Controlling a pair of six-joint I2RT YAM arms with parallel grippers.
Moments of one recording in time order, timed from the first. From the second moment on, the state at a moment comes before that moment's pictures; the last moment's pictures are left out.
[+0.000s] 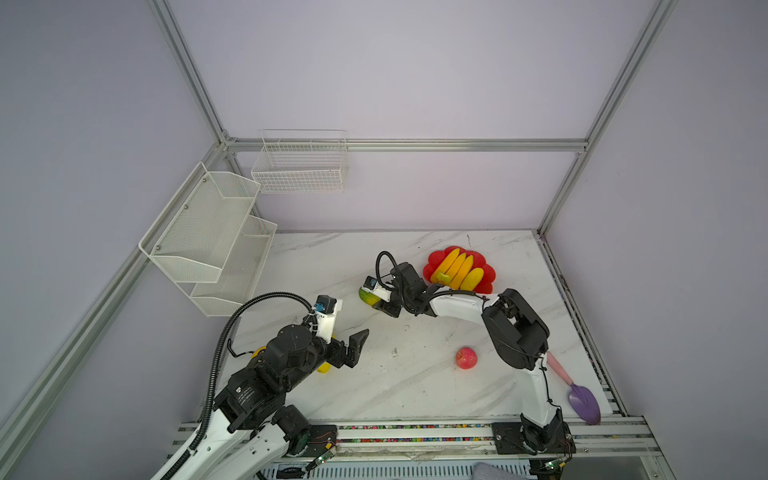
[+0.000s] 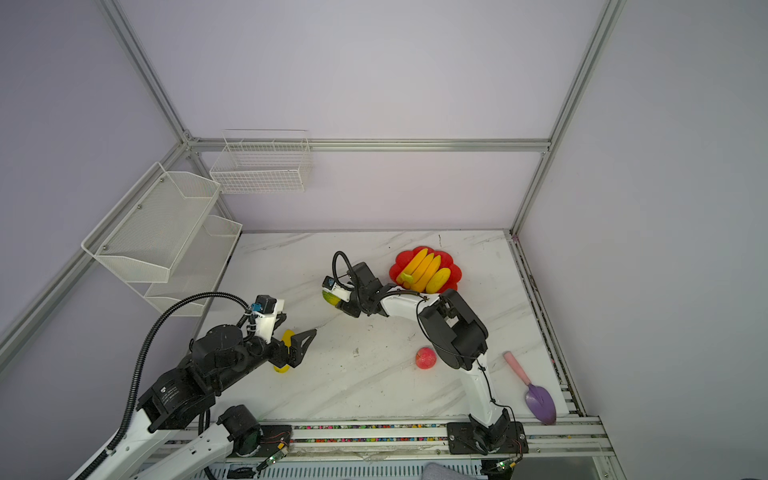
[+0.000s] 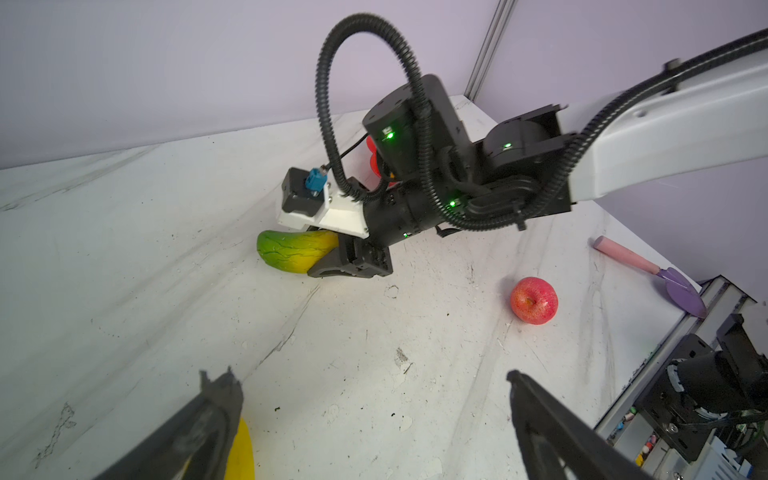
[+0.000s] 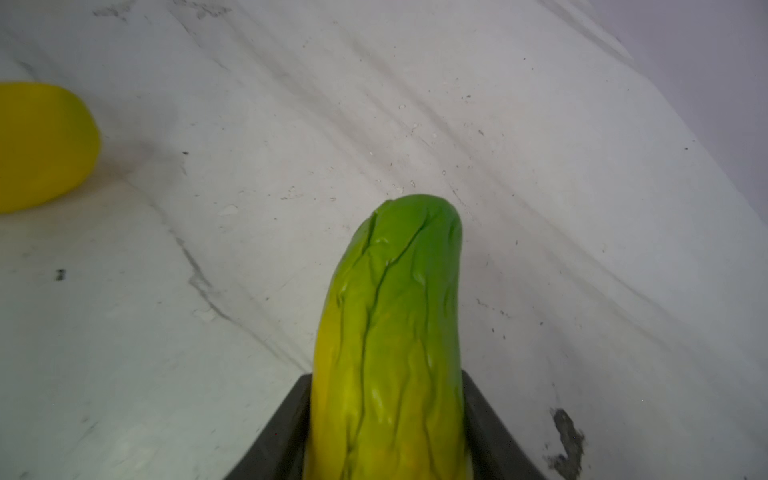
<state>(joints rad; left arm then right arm) -0.70 0.55 0.79 -0.65 -0.11 -0.22 0.77 2.02 1.38 -0.04 -0.25 -0.42</state>
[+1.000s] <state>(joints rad) -0.70 1.00 0.84 -0.29 0.17 -0.14 0.17 1.43 0.93 -0.18 -0.03 0.49</state>
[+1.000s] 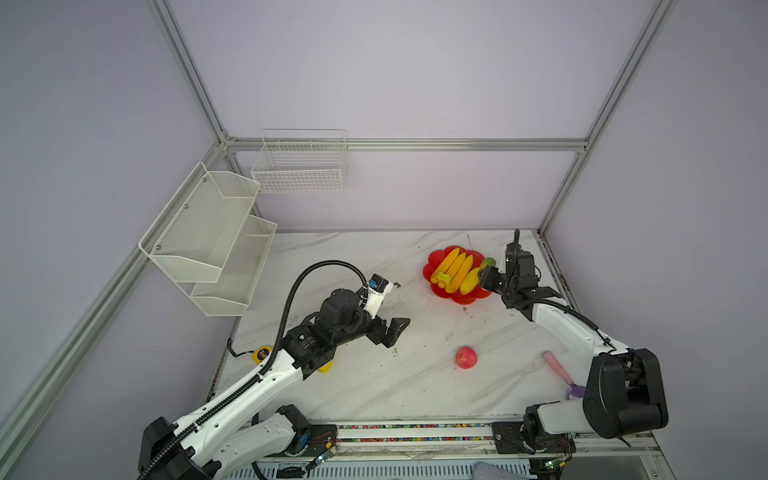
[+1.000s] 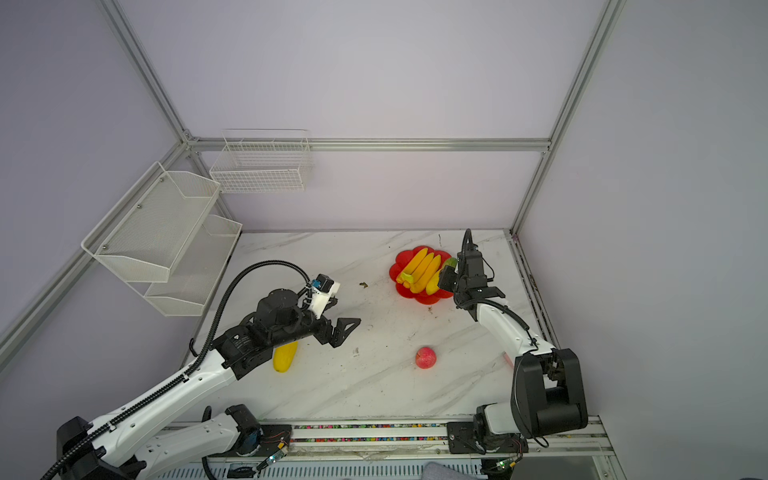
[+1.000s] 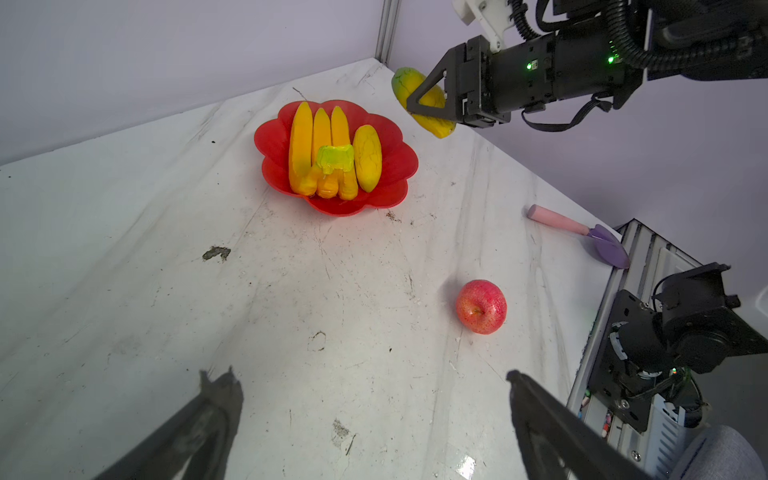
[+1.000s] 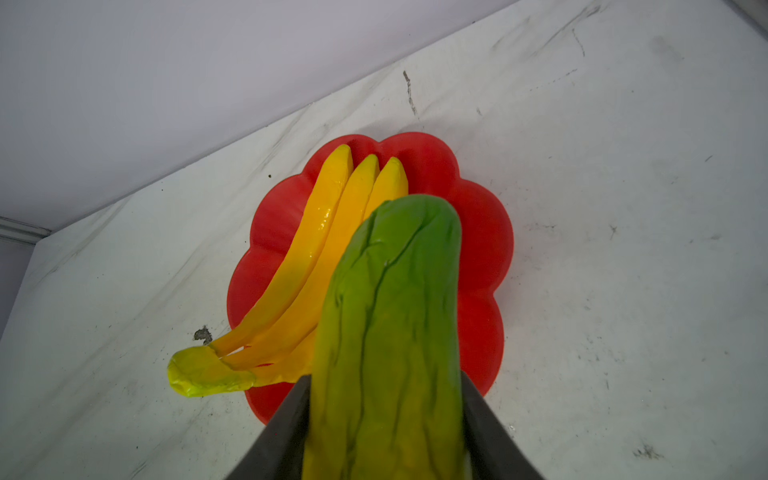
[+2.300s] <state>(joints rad) -0.70 0.99 0.84 -0.27 0.18 -0.14 0.12 1.69 1.03 -0.15 0.03 0.44</state>
